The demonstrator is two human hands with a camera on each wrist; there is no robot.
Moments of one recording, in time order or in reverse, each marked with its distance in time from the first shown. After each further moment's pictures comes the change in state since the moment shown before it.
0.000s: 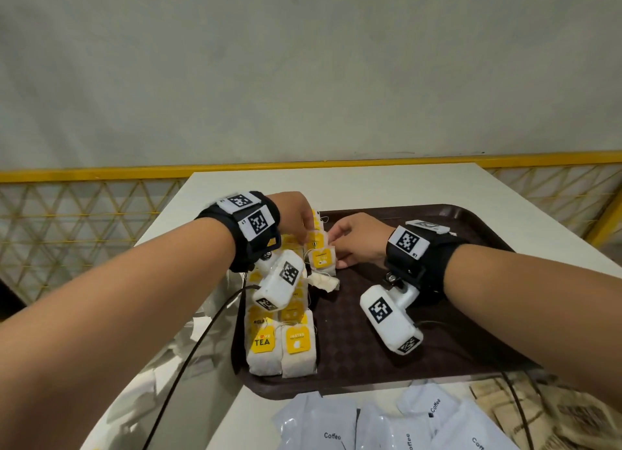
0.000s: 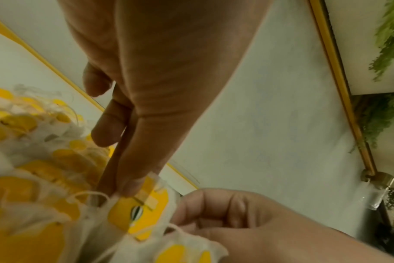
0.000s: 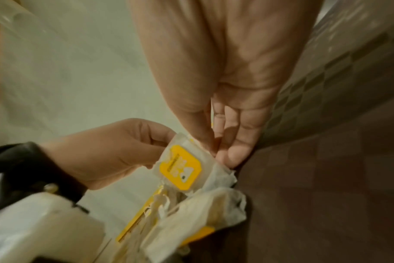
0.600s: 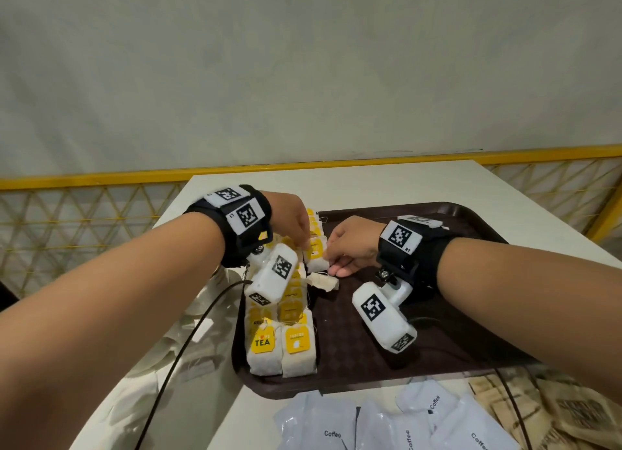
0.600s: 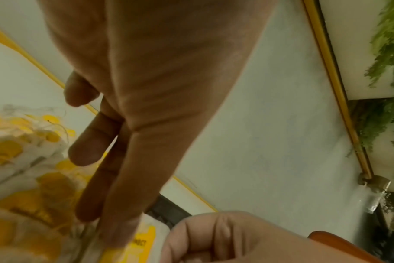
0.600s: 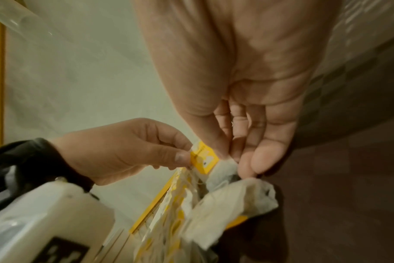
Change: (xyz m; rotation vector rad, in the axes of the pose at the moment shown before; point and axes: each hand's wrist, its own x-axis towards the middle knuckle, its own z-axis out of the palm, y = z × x) left_hand -0.005 -0.002 -0.011 0.040 -0.155 -0.002; right_hand -0.006 -0.014 0.004 -0.111 -0.075 0.185
